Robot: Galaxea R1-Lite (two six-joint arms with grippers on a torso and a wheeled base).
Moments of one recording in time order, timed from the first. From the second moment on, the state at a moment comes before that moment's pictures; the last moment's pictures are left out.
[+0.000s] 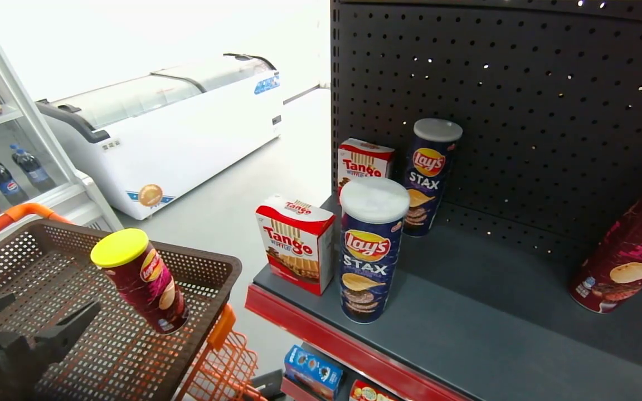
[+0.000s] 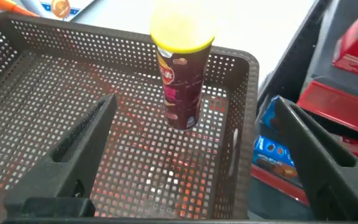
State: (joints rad) left arm -0.02 0.96 -0.28 -0.46 0.05 -0.02; right arm 0.00 0.00 0.00 0.00 -0.01 -0.01
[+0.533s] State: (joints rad) left arm 0.06 1.38 -0.17 -0.96 0.05 0.00; right arm 0.00 0.00 0.00 0.00 -0.01 -0.01
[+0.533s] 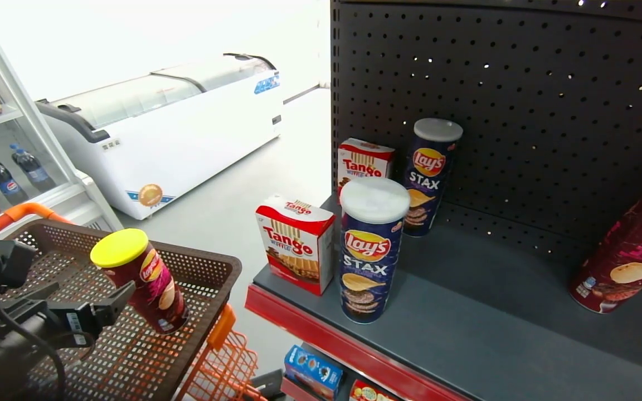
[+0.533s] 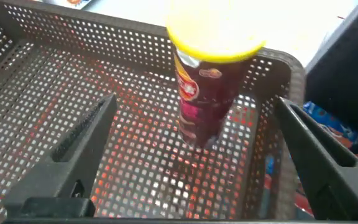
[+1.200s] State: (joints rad) left arm 0.07 1.77 -0.25 -1.19 0.05 -0.01; right arm 0.00 0.00 0.00 0.00 -0.01 -0.01
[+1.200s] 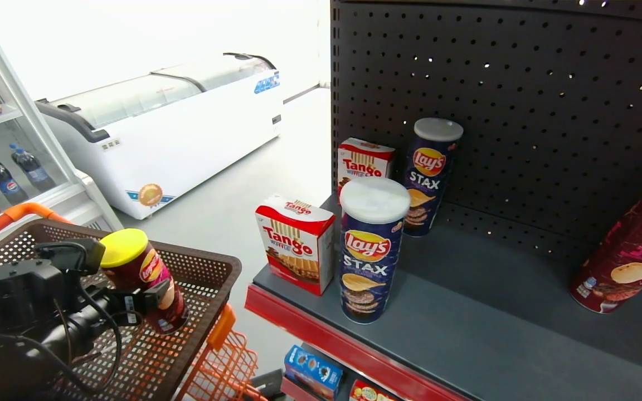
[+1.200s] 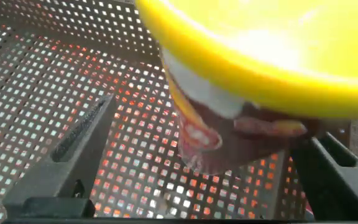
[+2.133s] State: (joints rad) left arm 0.03 1.79 -0.37 -1.21 0.03 0.03; right arm 0.00 0.00 0.00 0.00 -0.01 -0.01
